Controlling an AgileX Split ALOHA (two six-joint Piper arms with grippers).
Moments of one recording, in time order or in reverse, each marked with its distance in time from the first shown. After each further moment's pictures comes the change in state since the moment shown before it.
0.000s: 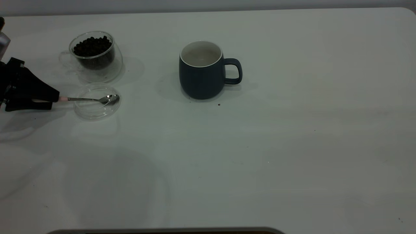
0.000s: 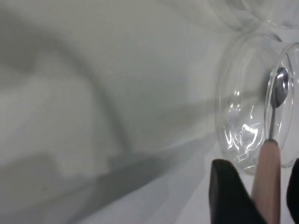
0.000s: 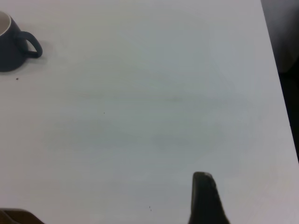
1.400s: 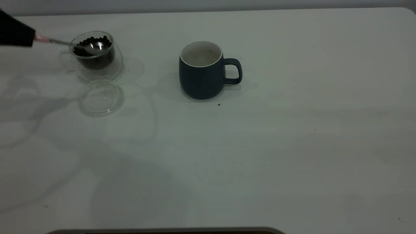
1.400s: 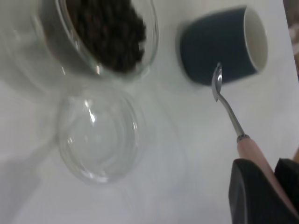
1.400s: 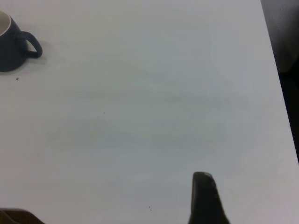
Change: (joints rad) left arm 0.003 -0.236 -0.064 0.046 0.287 -0.069; right arm 0.000 0.000 0.000 0.000 0.000 0.000
